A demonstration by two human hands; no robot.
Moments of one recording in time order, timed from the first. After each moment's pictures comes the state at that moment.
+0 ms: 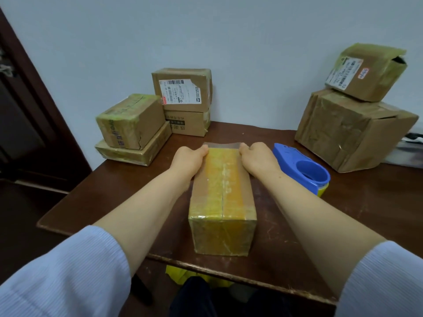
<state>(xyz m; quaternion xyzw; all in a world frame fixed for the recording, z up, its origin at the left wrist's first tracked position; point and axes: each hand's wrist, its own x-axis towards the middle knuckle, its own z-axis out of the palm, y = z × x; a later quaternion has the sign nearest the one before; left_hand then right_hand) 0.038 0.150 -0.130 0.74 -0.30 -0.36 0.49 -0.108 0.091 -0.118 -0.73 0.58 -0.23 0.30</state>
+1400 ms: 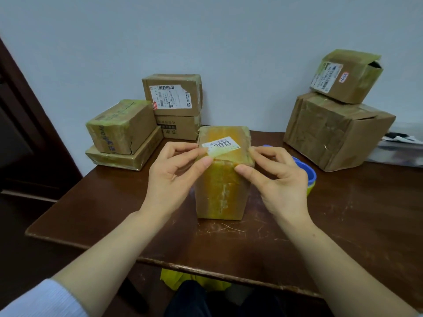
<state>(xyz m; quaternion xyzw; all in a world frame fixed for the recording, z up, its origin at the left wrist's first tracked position) 0.009 0.219 -0.128 0.53 -0.57 -0.09 0.62 -0.165 0.163 -0.128 -0.68 0.36 -0.56 0.31</state>
